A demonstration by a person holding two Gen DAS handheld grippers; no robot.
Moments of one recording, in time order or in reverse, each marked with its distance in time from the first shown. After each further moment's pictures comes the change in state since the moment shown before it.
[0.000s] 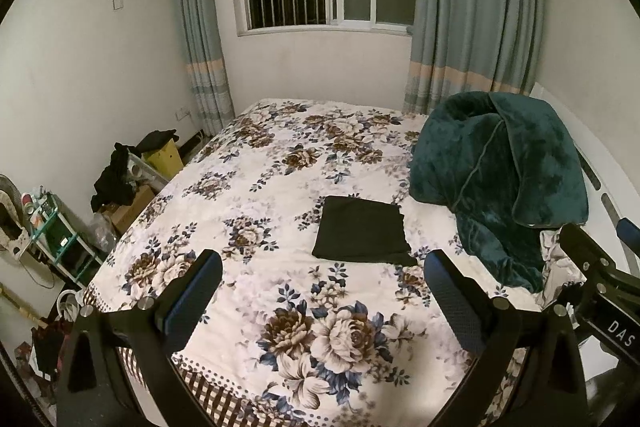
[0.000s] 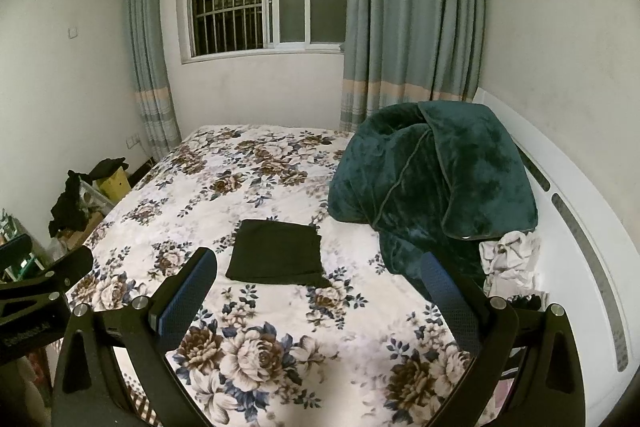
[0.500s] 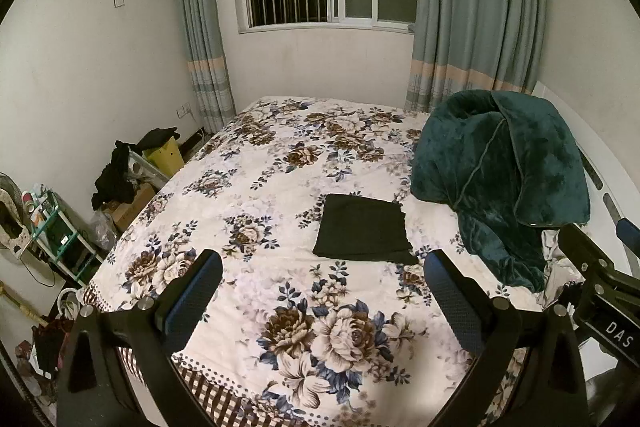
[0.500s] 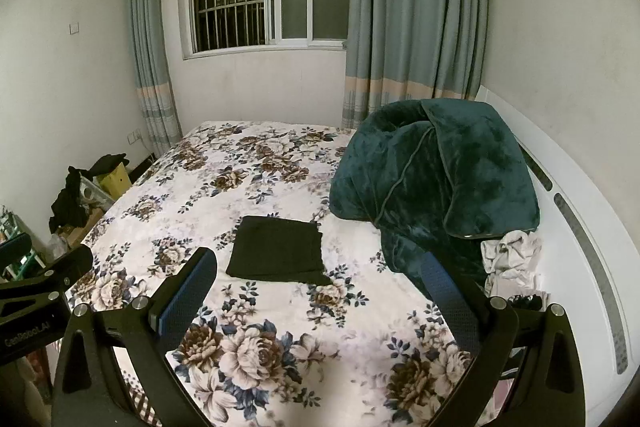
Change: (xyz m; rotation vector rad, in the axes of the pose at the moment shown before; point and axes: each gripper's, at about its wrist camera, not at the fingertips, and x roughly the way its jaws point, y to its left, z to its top) left arm 0.001 -0.001 -0.001 -0.001 0.000 0.001; right arm -0.002 0.003 -0.002 0.004 0.000 -0.006
